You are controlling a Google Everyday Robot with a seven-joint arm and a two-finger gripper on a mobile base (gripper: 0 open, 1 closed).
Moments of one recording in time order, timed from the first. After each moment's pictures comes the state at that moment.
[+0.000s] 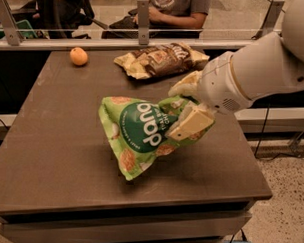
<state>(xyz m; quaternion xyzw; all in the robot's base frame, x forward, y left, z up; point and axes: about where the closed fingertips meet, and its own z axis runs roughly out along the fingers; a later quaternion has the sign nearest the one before) 0.467 -0.051 0.924 -0.65 0.66 0.13 0.35</state>
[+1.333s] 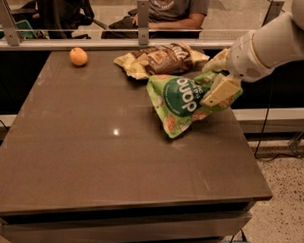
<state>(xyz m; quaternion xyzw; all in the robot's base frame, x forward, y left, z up) 0.585 -0.143 0.911 -0.64 0.69 0.05 0.34</state>
